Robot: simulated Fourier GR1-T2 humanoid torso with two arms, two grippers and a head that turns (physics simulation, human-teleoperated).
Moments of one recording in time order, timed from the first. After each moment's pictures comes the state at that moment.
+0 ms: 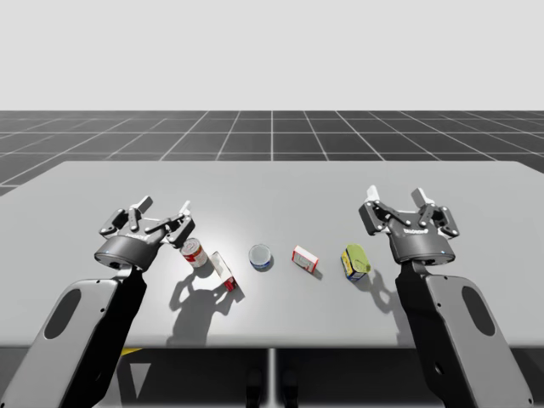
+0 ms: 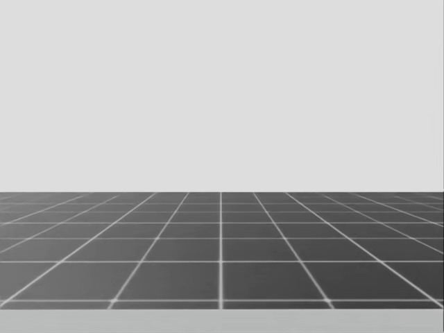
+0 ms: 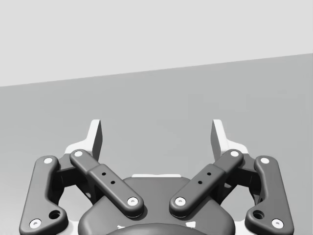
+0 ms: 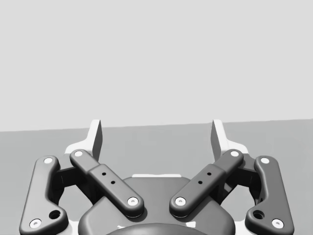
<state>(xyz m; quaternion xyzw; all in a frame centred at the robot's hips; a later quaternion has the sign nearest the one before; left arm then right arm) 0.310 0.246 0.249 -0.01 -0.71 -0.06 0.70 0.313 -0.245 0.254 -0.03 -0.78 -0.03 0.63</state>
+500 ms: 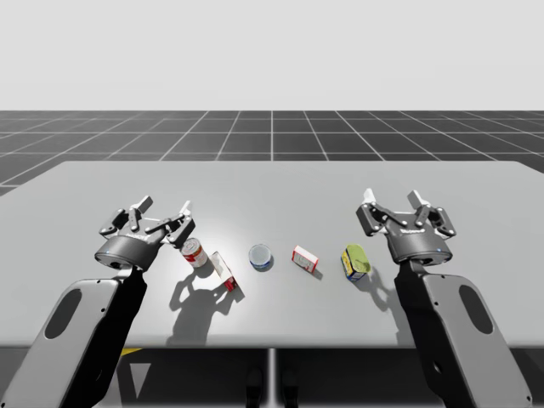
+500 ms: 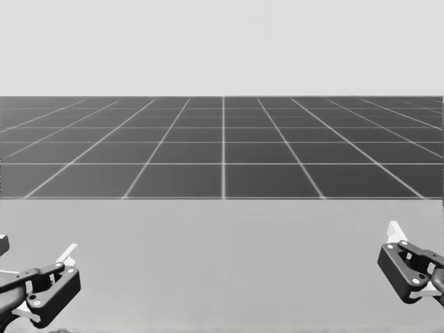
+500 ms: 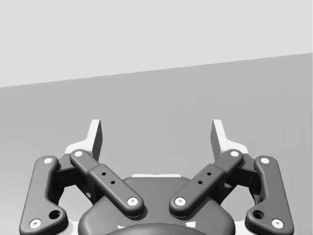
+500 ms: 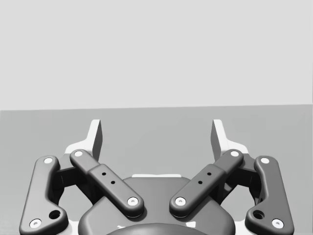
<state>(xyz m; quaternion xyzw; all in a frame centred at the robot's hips) 0.310 0.246 0.249 -0.01 -0.71 -0.06 0.70 0.315 -0.244 0.253 -0.03 -0.76 -0.02 0.65</state>
